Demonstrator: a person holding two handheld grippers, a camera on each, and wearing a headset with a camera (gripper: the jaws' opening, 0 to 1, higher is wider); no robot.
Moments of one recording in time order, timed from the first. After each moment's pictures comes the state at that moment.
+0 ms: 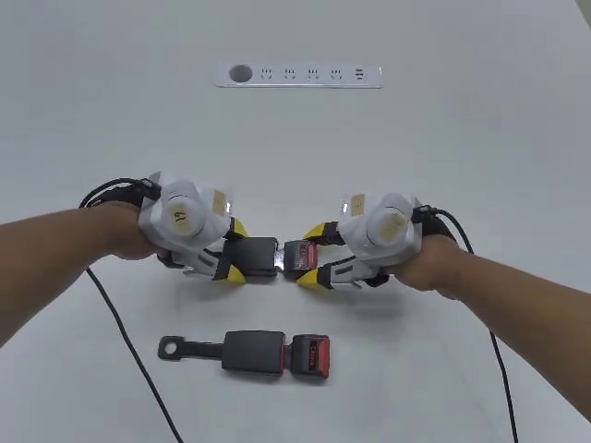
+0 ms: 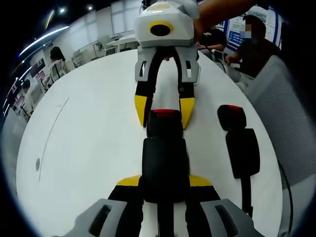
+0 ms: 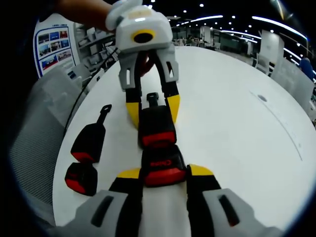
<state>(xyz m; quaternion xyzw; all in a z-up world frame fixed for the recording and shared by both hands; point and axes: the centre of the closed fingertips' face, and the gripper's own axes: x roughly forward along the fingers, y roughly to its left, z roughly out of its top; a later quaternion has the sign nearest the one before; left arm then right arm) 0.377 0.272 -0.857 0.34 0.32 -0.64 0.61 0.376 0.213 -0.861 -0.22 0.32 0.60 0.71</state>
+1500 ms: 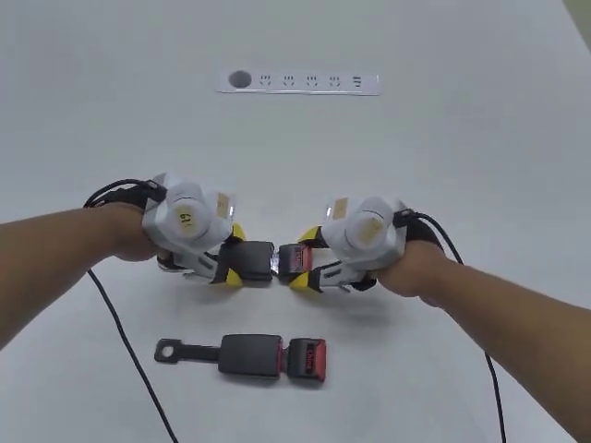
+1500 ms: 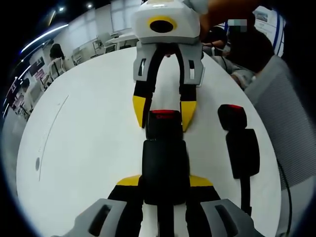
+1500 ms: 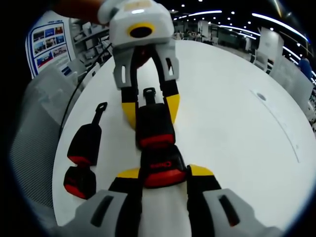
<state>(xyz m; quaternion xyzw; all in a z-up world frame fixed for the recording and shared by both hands) 0.376 0.272 -0.858 0.34 0.34 -0.63 0.61 0.378 0.217 -0.862 -0.25 0.33 0.58 0.70</state>
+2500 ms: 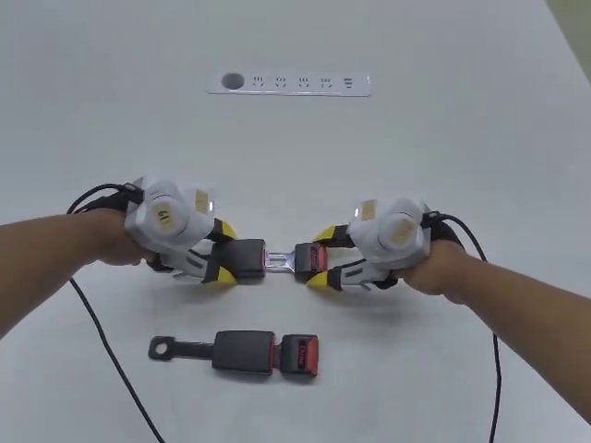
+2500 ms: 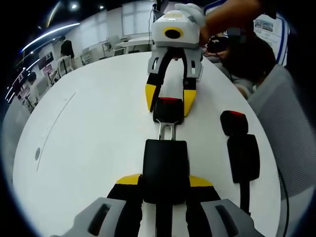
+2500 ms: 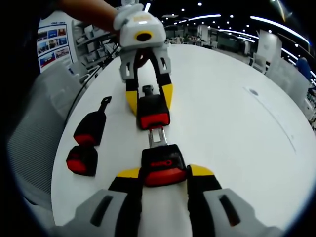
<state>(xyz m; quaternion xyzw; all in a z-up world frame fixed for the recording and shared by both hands) 0.379 0.274 -0.860 0.30 0.33 -0.63 0.64 0.375 0.175 -0.858 -0.23 0.32 0.58 0.71</state>
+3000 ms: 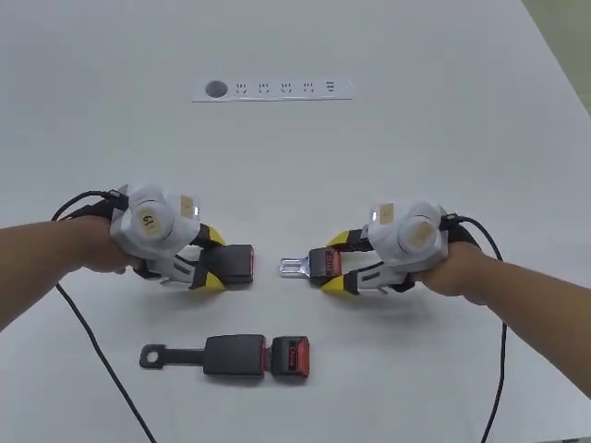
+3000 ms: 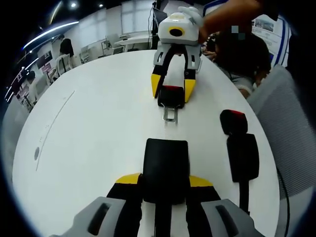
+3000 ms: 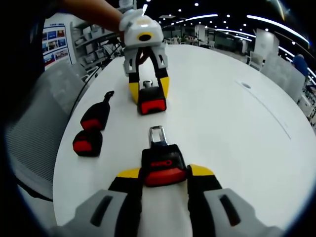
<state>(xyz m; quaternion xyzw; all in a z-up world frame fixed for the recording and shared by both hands) 0.378 0.276 -0.861 0.30 0.34 -0.63 0.63 0.367 0.140 -0.861 -0.23 0.32 0.58 0.72</state>
